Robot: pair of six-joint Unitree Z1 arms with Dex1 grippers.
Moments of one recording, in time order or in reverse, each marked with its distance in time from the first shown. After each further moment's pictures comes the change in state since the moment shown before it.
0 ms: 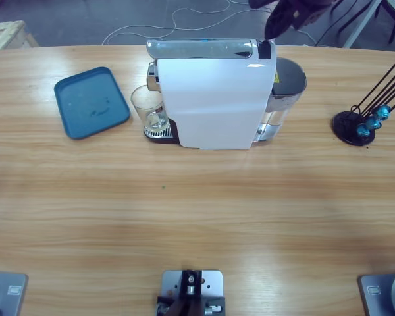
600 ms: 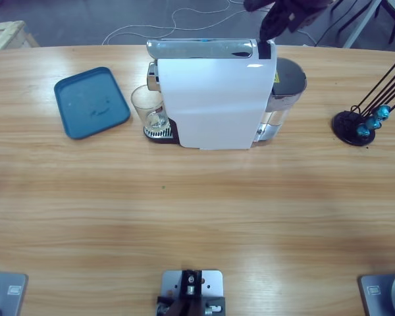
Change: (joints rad) arm 0 0.000 0.005 0.000 -0.003 0.000 0.000; arm 1 0.016 -0.002 0.028 -0.017 0.002 0.014
